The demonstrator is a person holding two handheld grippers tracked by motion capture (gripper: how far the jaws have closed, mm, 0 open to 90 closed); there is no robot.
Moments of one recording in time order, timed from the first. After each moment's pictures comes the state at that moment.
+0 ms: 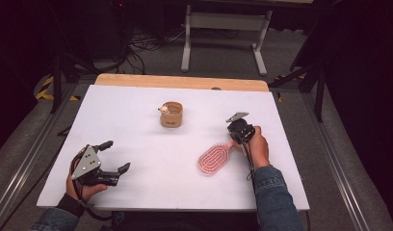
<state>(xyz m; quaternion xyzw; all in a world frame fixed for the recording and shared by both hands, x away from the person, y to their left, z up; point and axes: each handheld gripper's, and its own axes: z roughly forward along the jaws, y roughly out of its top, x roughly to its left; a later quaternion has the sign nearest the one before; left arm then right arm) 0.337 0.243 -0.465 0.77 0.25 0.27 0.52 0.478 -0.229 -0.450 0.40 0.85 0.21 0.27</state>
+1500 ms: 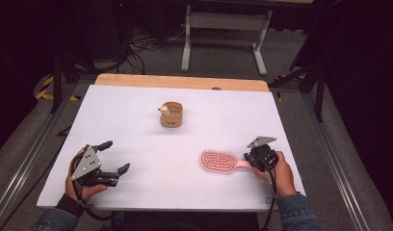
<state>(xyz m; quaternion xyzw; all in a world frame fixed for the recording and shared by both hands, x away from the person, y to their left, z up) 0.335 0.243 -0.463 0.77 0.25 0.28 0.51 0.385 -0.280 -0.448 0.39 0.86 0.24 0.21</state>
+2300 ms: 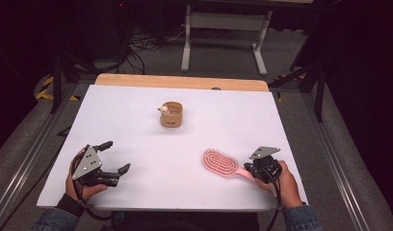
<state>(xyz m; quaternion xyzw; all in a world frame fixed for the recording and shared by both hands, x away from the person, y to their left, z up) 0.336 0.242 -0.464 0.77 0.25 0.28 0.51 0.353 -0.283 -0.449 0.37 0.88 0.25 0.19</state>
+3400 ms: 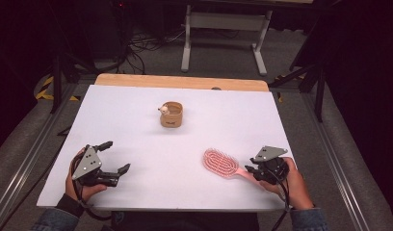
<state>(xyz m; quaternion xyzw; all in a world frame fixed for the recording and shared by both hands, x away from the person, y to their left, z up) 0.336 0.242 -0.464 0.78 0.25 0.28 0.51 0.338 -0.286 -0.419 0.31 0.89 0.26 0.22</state>
